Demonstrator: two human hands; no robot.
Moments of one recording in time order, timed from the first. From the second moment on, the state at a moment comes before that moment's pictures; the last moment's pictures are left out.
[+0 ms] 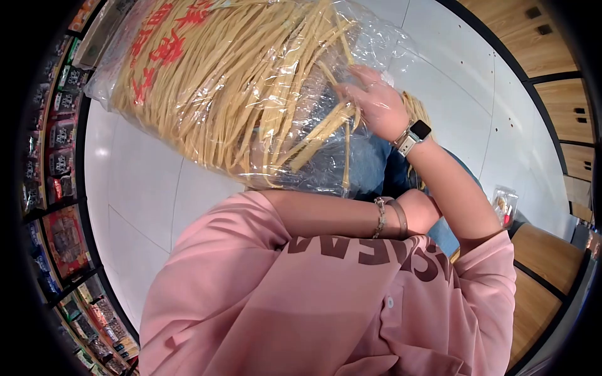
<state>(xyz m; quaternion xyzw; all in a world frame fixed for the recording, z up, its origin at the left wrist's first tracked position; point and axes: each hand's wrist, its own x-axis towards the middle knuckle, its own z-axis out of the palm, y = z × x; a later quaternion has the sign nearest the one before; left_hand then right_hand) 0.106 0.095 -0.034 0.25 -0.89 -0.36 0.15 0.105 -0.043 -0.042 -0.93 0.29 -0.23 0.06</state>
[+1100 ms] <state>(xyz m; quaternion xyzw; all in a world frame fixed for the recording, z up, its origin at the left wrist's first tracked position) 0.102 0.100 -0.040 0.26 -0.88 -0.39 0.11 0.090 -0.038 -0.055 -0.93 0.25 -0.27 0.05</state>
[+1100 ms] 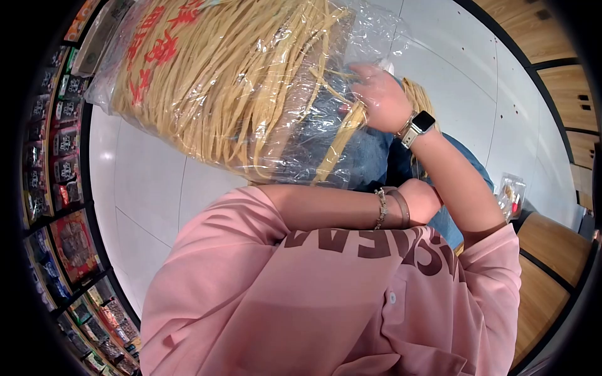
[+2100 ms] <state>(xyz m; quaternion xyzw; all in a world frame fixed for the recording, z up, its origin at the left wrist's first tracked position) 0.094 0.061 -0.004 0.28 -0.88 -0.34 0.19 -0.144 -0.019 0.013 -0.71 0.60 -0.35 -0.08</state>
